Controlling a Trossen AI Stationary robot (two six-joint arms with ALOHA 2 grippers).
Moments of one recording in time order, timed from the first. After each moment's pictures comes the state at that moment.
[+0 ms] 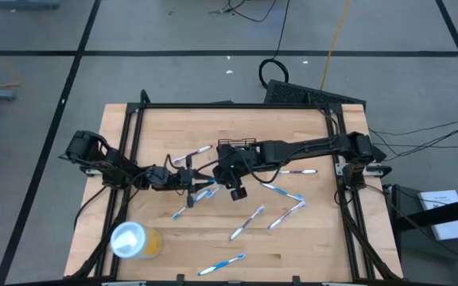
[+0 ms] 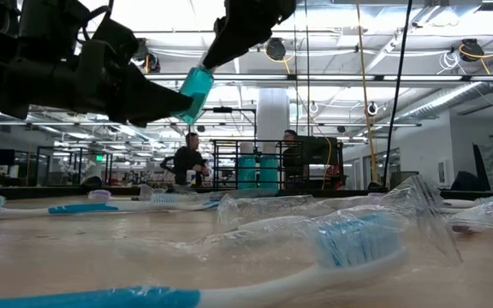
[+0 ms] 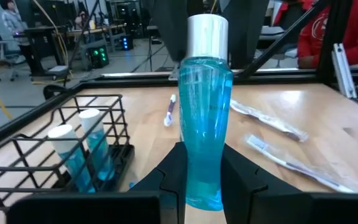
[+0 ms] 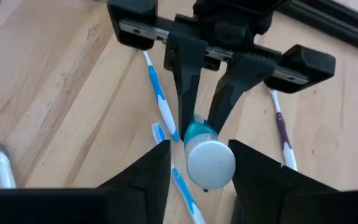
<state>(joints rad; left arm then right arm) -0.19 1.62 0.26 1.30 -0.25 0.03 0.06 1.88 1.67 -0.59 -0.03 -0.32</state>
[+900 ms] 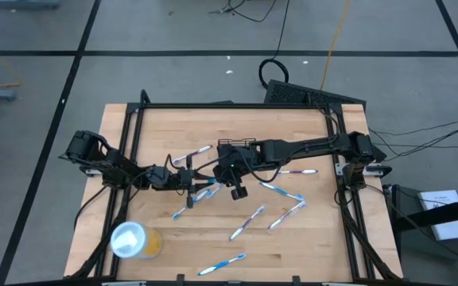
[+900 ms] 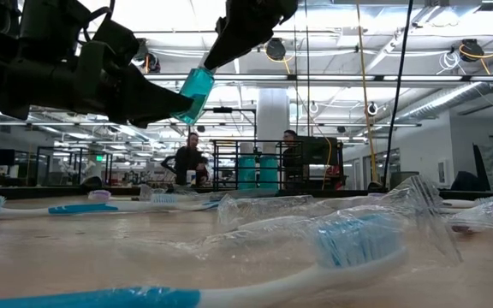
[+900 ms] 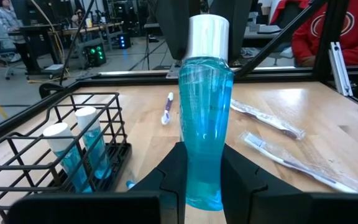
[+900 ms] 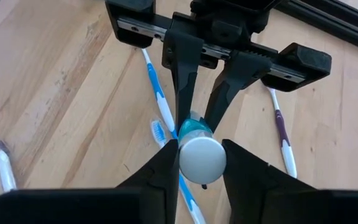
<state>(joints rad) -0.19 1.62 0.26 1.30 -0.24 0.03 0.06 1.88 1.67 -0.61 -0.03 -0.32</state>
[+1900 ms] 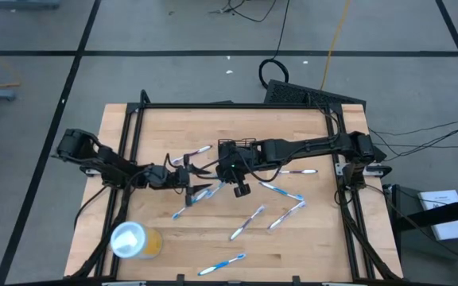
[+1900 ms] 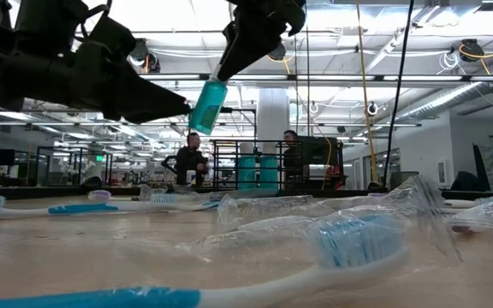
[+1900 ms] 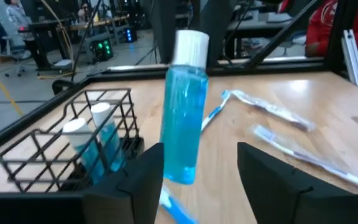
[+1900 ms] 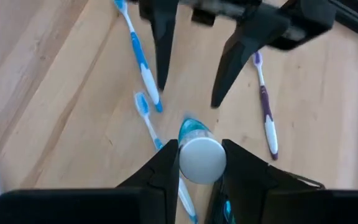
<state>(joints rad) -0.19 1.51 0.25 1.16 -0.27 0.05 0.06 1.86 1.67 -0.68 0.06 -0.36</state>
